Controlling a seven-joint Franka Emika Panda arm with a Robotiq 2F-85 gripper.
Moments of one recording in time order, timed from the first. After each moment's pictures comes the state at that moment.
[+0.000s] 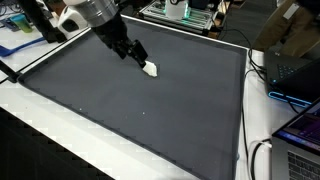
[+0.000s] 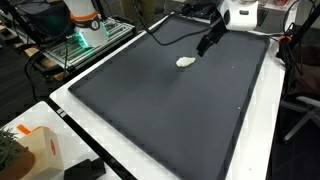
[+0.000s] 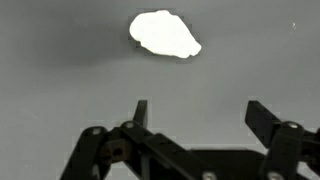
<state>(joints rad) 0.06 0.61 0.01 -1.51 0.18 1.89 0.15</state>
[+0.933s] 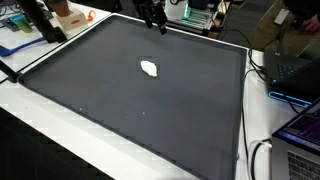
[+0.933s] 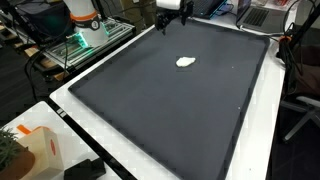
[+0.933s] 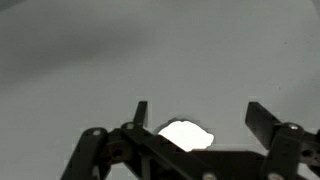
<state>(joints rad) 0.04 0.09 0.01 -2.23 0.37 2.12 0.28</state>
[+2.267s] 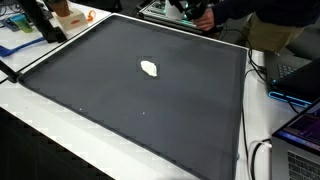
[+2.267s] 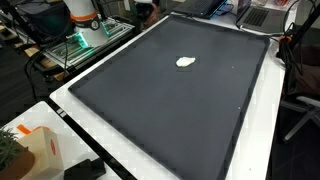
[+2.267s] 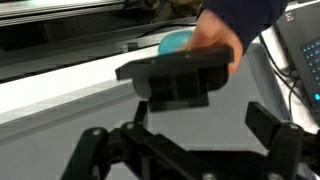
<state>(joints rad) 0.11 -0.24 0.06 -2.64 0.61 1.98 0.07</state>
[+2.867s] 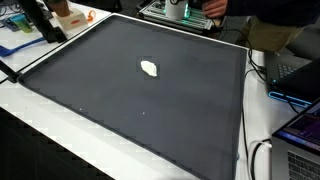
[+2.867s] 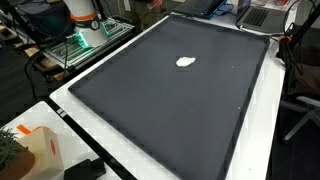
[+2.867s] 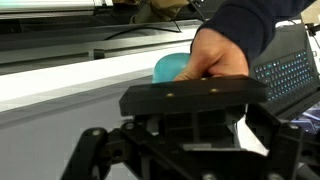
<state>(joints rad) 0.16 -0.43 0.10 -2.65 0.69 1.92 0.06</state>
